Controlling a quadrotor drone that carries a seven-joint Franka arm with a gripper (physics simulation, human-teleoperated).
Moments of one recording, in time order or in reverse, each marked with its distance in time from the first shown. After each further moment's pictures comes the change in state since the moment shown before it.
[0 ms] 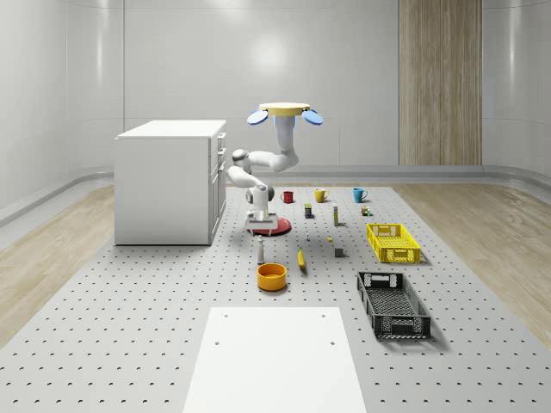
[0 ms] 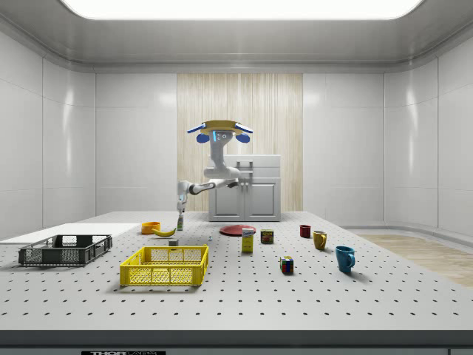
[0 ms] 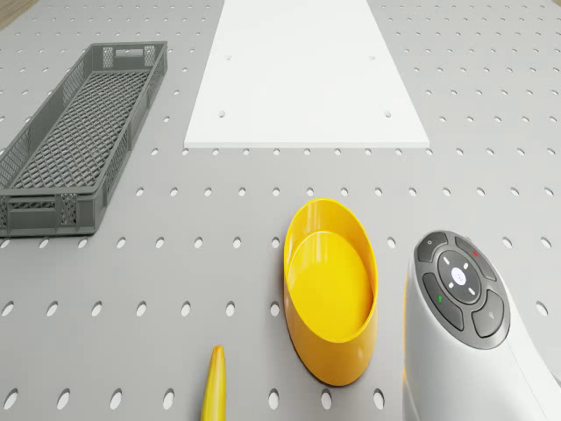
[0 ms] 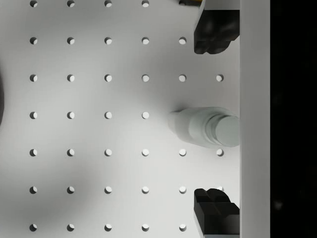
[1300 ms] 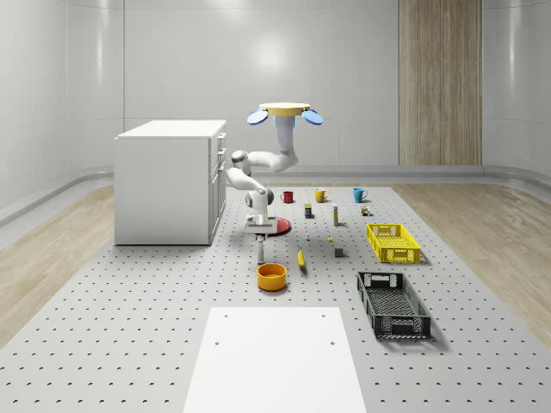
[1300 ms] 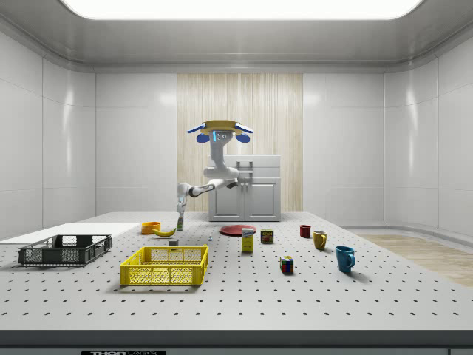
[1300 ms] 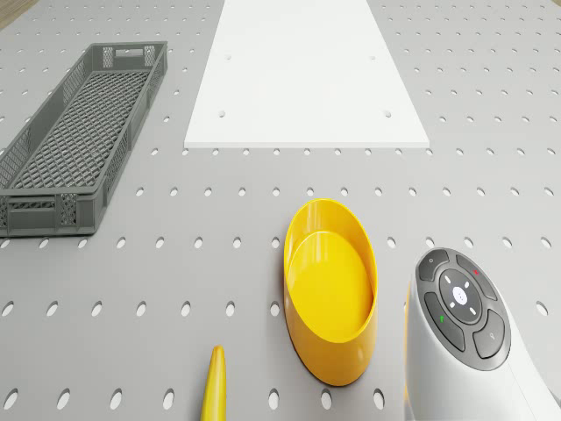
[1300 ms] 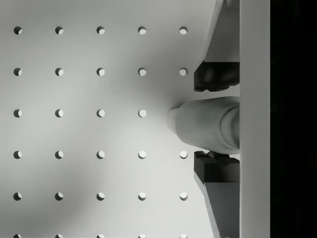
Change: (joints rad) arm -0.027 0.001 -0.044 0.038 -0.033 0.035 0.001
